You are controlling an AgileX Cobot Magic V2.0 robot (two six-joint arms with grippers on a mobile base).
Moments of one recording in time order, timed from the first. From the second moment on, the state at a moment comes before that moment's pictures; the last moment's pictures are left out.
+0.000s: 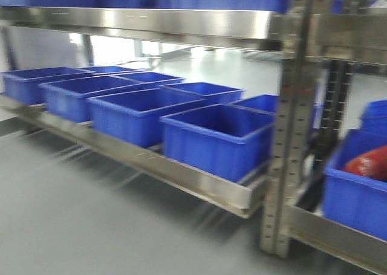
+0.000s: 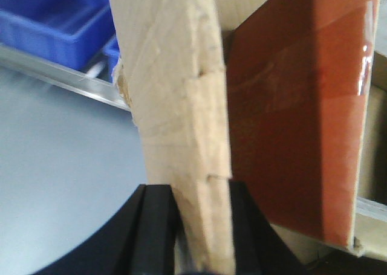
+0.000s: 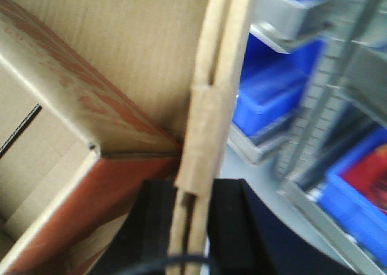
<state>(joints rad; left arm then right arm) -0.33 1.40 -1.91 0.01 1.20 -0.15 0.27 1.33 -1.75 0.19 1.08 -0.06</state>
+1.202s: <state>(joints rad) -0.33 1.40 -1.91 0.01 1.20 -0.15 0.27 1.33 -1.75 0.19 1.08 -0.06</state>
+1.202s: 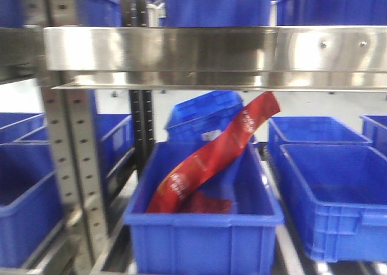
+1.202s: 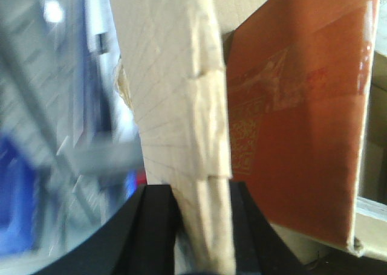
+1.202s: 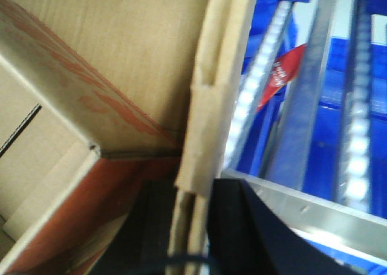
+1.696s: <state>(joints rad) -0.33 1.40 -1.91 0.01 1.20 -0.15 0.27 1.33 -1.75 0.19 1.08 -0.06</state>
